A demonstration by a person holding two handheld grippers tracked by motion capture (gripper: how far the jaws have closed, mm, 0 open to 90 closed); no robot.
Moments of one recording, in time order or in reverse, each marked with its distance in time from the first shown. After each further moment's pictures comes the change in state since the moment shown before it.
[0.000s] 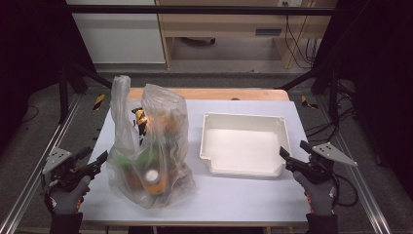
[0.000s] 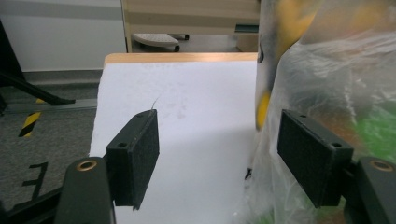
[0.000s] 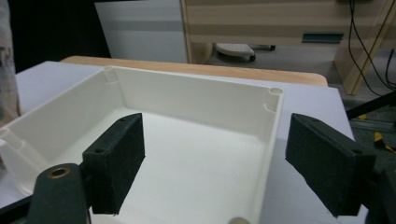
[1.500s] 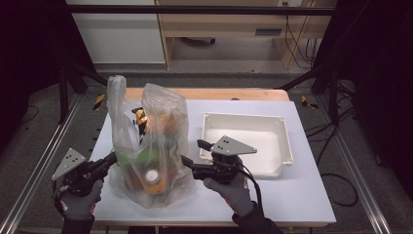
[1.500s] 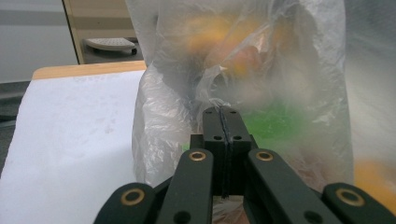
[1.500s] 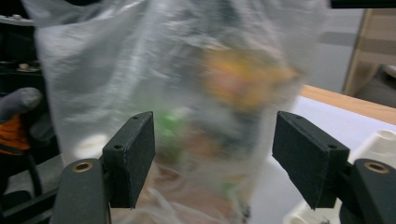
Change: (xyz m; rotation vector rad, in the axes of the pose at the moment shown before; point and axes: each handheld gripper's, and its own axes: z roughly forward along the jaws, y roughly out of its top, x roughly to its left) left arm -0.057 0.017 -0.012 0.013 -0.165 0.045; right arm 0.222 0.045 0.058 0.007 0.550 -0.113
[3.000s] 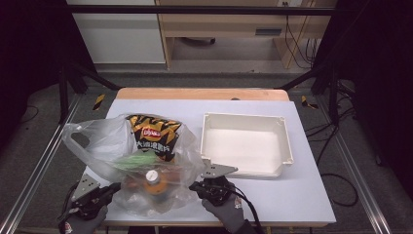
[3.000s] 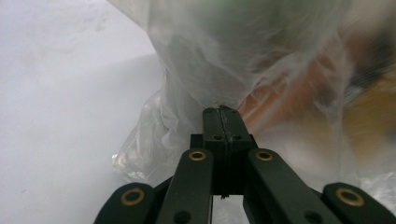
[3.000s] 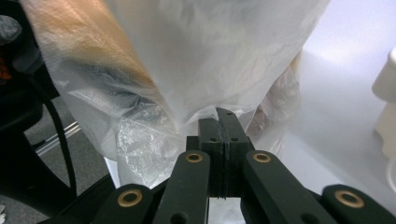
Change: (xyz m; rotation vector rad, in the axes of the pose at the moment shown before) left arm -0.002 -0.075 -0.001 0.262 0.052 0.070; right arm 0.001 -0.093 0.022 0.323 0.070 0.066
